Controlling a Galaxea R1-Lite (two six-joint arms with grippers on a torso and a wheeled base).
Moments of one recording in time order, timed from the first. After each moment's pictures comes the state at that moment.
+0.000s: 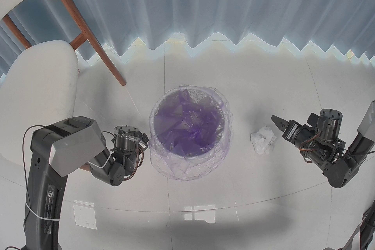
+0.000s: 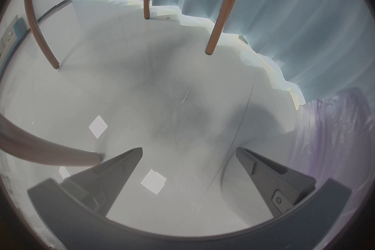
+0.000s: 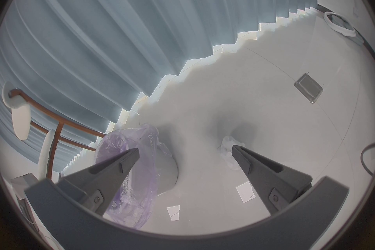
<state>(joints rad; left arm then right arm) -0.32 2.52 -1.12 -0.94 0.39 -0.83 0.25 1.97 -0.52 -1.21 -0.06 0.56</state>
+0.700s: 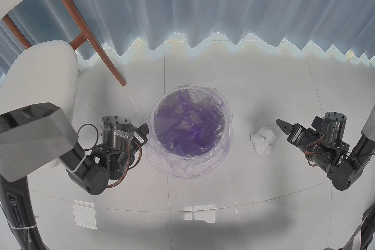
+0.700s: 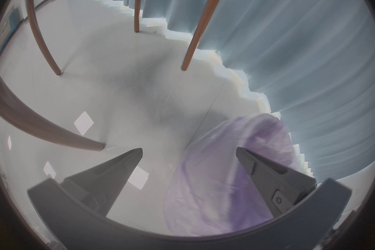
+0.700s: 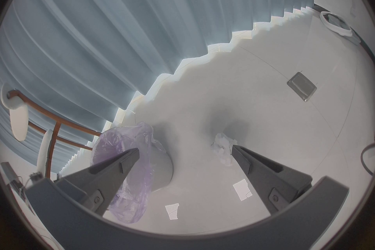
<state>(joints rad) -0.43 2.16 -0.79 -0.97 0.39 -0.88 0.23 1.95 -0.47 -1.21 -0.05 0.56</state>
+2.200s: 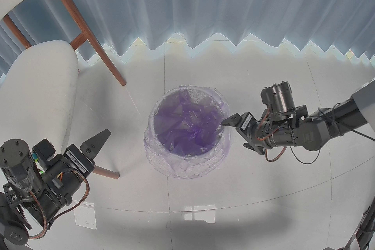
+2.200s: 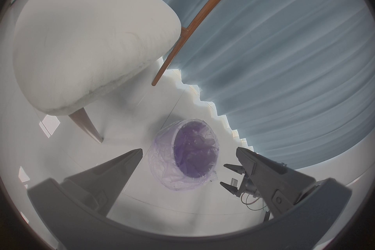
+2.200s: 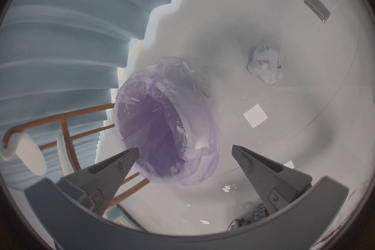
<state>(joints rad) -0.60 1.35 -0.22 -0.98 0.33 -0.87 0.51 2.00 -1.14 -0.20 0.06 0.99</state>
